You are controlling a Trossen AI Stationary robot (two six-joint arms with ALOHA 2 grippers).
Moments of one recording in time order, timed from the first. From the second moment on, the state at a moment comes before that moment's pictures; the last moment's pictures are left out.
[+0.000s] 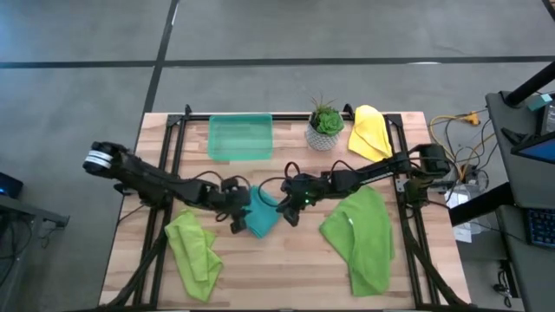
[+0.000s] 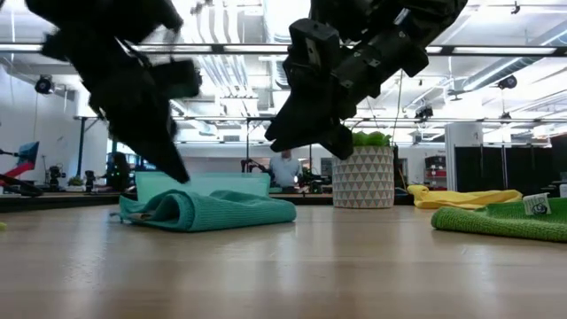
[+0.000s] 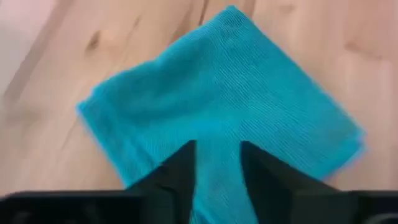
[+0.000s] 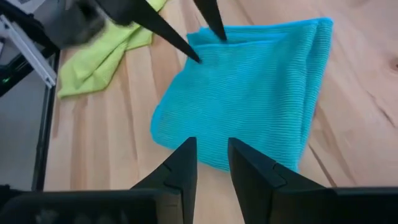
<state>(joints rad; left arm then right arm) -0.21 1.41 0.64 -0.13 -0.22 -0.40 0.07 1.80 1.03 0.10 -0.11 0.59</state>
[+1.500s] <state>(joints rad) -0.21 1.65 0.77 -0.03 0.01 -0.97 0.20 1.78 1.02 -0.05 -0.07 0.63</state>
